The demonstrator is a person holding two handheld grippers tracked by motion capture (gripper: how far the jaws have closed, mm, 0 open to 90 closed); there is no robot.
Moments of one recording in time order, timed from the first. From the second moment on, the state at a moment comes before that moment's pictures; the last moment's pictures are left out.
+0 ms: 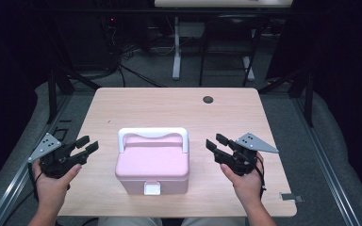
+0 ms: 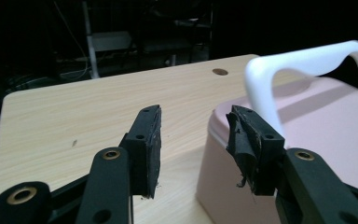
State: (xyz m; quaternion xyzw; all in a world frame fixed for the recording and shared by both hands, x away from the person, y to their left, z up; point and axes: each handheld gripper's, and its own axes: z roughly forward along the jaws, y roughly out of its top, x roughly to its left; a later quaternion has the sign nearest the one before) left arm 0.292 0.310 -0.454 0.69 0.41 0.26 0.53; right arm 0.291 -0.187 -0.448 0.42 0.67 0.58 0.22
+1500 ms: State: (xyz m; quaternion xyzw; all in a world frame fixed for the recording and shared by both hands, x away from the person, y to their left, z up) left arm 0.314 0.342 -0.550 0.70 0.50 0.24 0.45; right arm 0.318 -0.217 -0.549 0.50 0.69 0.46 0.25
